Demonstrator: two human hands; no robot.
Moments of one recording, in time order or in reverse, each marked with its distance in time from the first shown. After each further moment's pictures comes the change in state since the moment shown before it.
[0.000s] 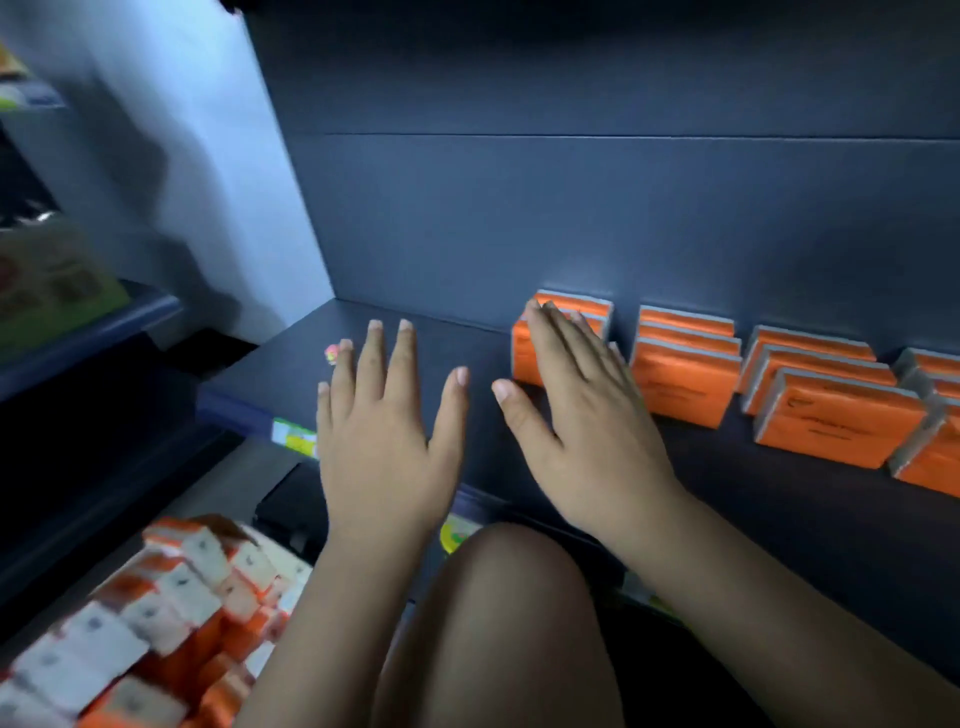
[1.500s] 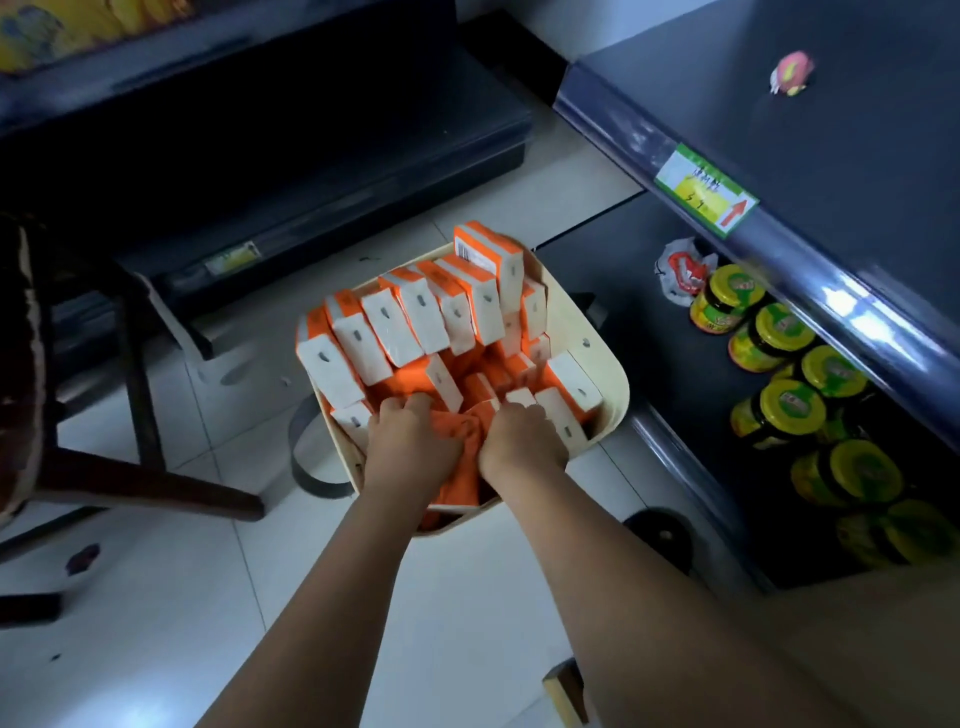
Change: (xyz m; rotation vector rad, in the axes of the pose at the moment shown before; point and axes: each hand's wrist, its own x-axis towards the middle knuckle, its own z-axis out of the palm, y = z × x) left_hand -0.218 -0.357 -0.022 0.187 -0.502 -0.963; right_hand -0.154 -0.246 0.344 -0.092 -1.098 0.147
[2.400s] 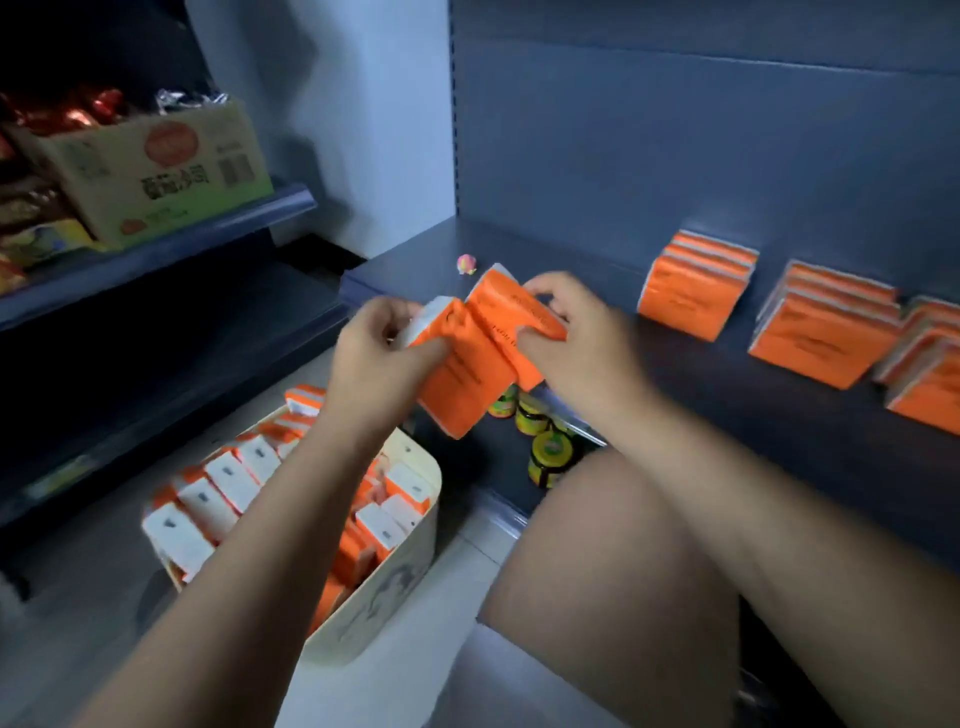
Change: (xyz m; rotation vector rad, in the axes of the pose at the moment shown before) left_hand -0.108 0.232 -0.139 -0.873 -0.023 0.636; right_hand -0.147 0.148 -0.258 0.578 0.898 -0.327
